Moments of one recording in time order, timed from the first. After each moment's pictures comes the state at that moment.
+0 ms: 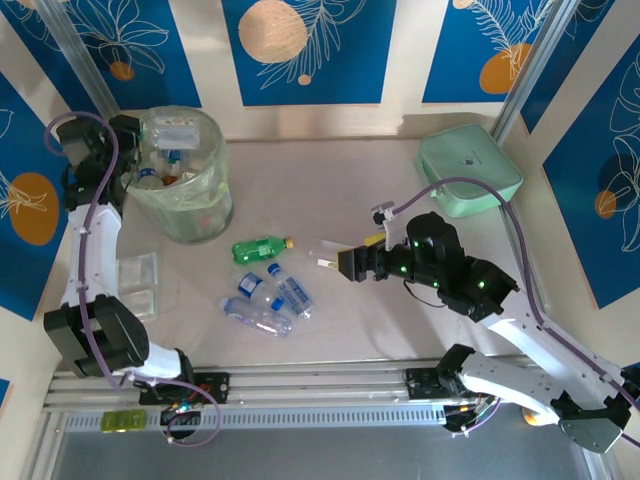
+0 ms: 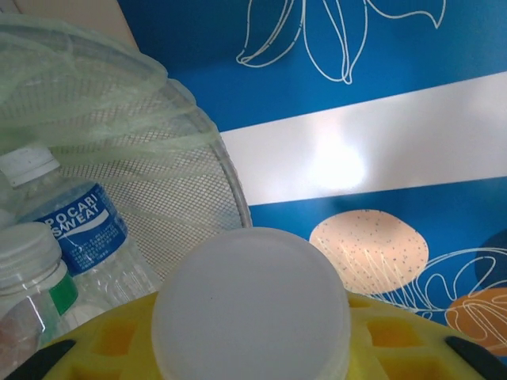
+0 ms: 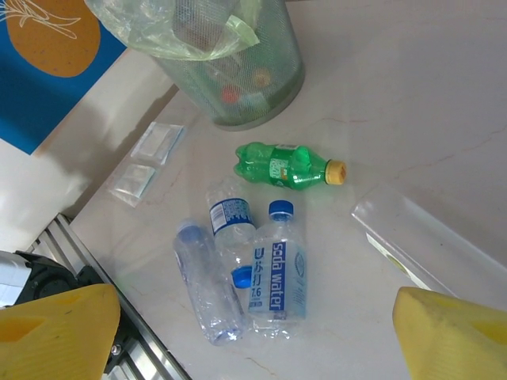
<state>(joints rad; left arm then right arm) 0.27 1.44 1.41 -0.21 0.29 -1.22 0.79 0.87 0.99 -0.58 -0.13 0.43</state>
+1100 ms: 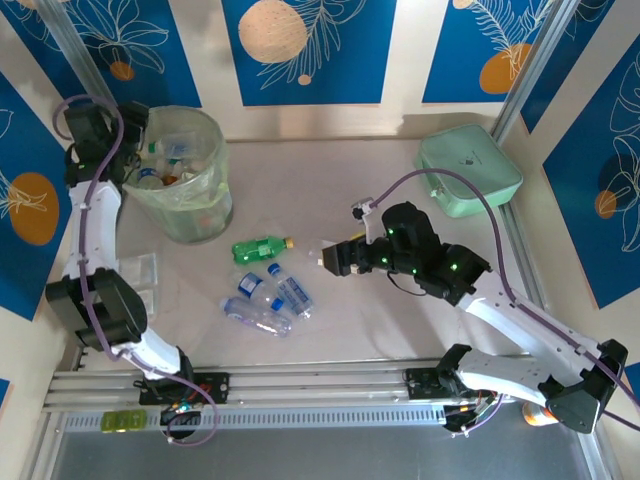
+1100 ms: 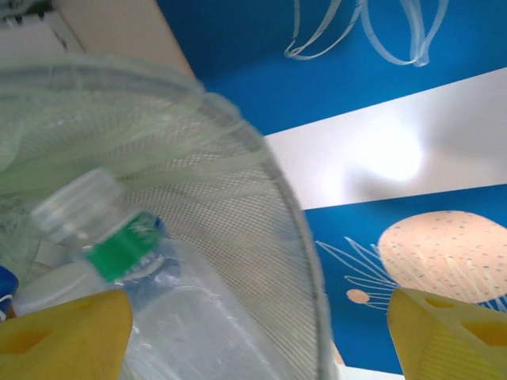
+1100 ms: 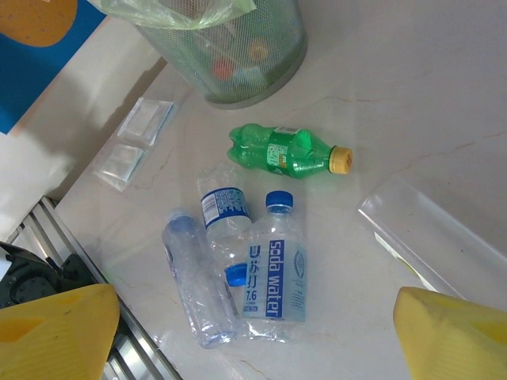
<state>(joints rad) 0.25 1.58 1.61 -0.42 0.24 -1.04 0.79 1.02 1.03 -0.56 -0.15 0.41</state>
